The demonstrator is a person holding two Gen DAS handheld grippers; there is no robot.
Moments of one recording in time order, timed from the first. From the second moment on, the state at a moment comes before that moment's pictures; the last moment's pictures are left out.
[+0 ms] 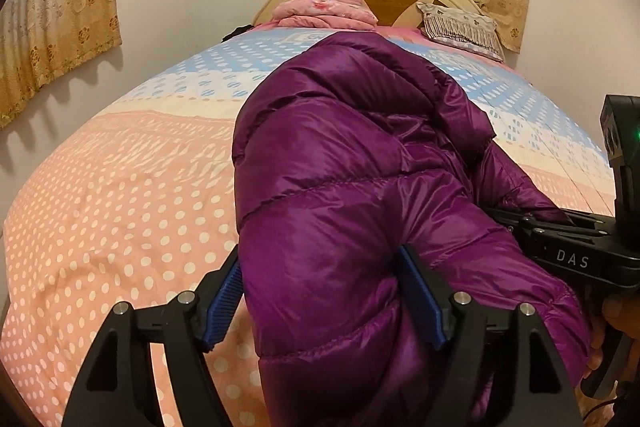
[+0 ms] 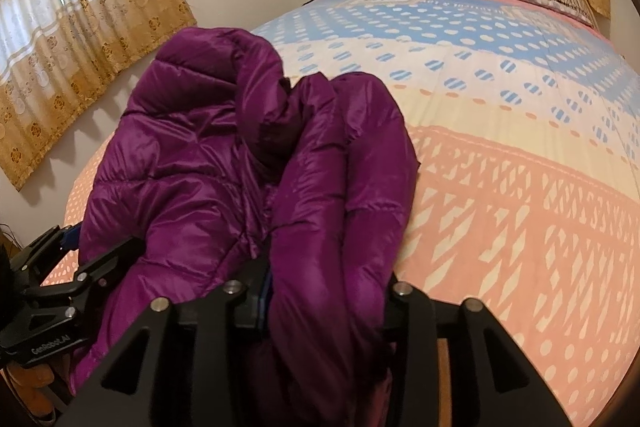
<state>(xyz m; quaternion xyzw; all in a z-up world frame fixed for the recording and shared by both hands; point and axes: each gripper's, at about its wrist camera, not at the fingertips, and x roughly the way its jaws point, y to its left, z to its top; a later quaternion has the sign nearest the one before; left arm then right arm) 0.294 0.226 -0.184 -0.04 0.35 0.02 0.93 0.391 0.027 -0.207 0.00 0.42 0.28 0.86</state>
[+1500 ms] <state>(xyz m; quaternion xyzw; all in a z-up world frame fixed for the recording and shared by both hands) 0.145 0.214 -0.030 -0.05 0.19 0.05 0.98 0.219 -0.014 -0.050 -0.04 0.23 0.27 0.93</state>
